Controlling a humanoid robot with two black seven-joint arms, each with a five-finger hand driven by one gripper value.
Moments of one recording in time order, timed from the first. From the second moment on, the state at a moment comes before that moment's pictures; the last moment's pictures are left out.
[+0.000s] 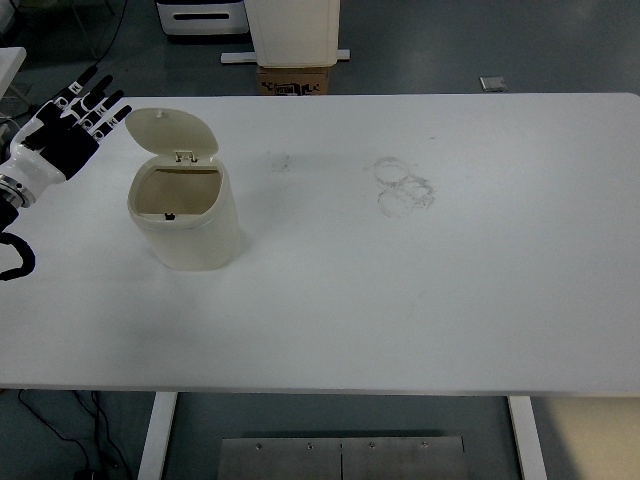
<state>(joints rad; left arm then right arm) -0.76 0.51 -0.78 -0.61 -0.19 -0.57 -0.06 0.01 0.00 0.29 0.14 -0.24 0.06 0.42</state>
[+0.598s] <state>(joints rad) -0.76 0.51 -0.78 -0.62 -0.20 -0.57 -0.06 0.01 0.00 0.29 0.14 -0.24 0.06 0.42</state>
